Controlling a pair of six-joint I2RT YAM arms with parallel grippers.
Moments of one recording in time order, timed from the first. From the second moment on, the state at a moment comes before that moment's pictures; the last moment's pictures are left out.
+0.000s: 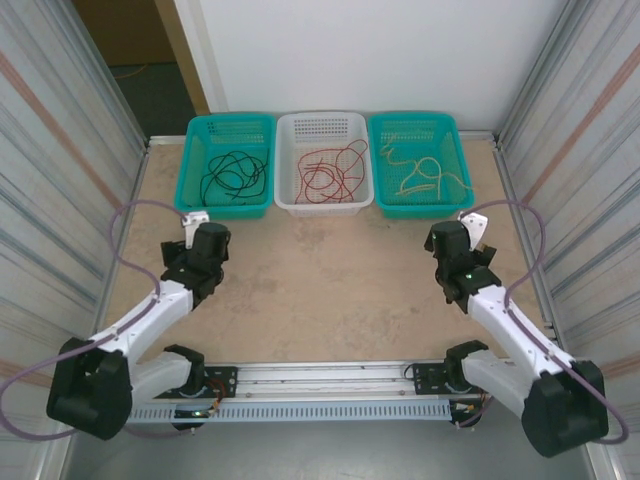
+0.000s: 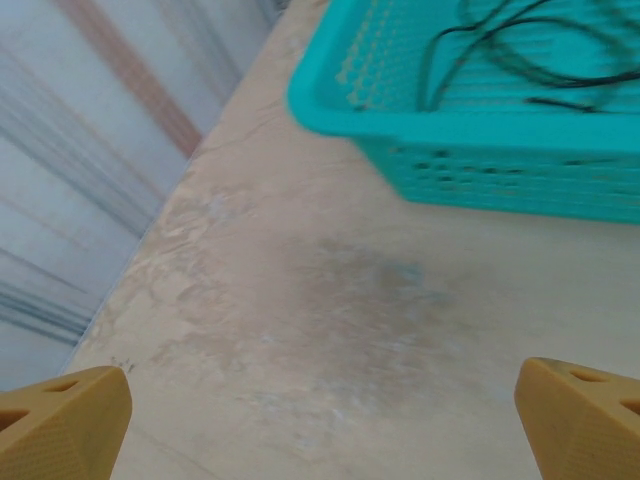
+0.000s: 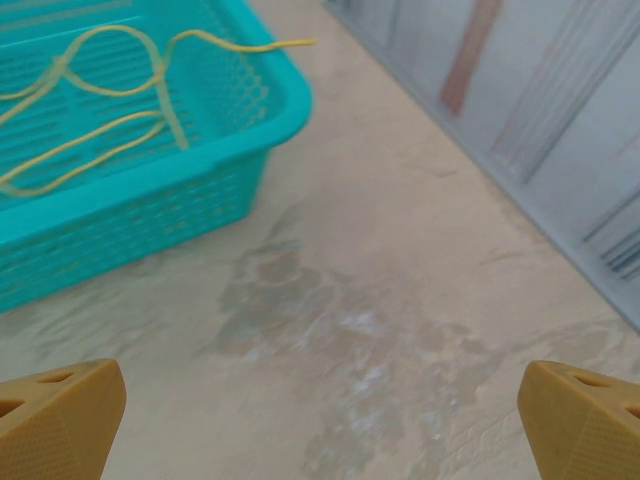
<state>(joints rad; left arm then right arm) -0.29 1.10 0.51 -0.12 -0.74 -0.19 0.29 1.00 0.54 -0.25 0.71 0.45</state>
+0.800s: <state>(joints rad) 0.03 1.38 0.23 0.80 -0.20 -0.08 -0.02 1.55 0.36 0.72 0.19 0.12</state>
